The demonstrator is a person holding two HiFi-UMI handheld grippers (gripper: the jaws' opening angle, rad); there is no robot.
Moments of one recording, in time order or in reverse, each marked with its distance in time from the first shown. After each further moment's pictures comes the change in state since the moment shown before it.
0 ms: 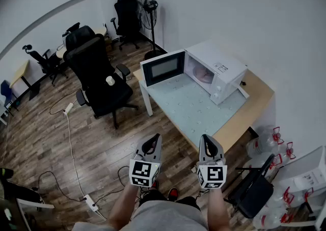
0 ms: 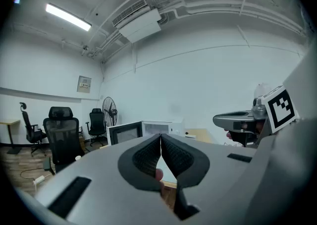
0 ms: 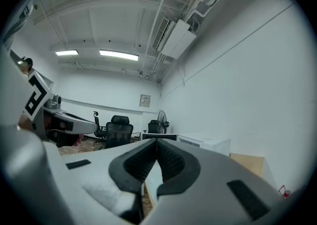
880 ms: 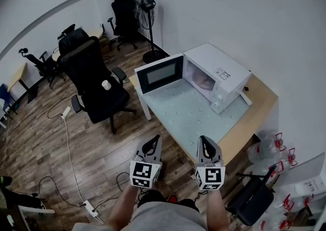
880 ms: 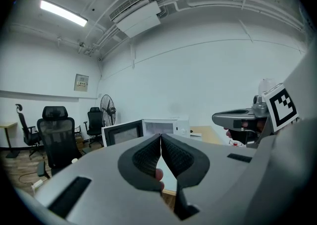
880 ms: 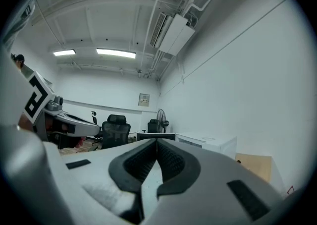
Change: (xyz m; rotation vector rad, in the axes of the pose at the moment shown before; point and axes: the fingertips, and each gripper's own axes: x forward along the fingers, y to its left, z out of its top) left arm 0.091 0.023 -0.002 0.021 0.029 -0.008; right arm 0.081 -0.034 -0.015 0.017 0.000 0.006
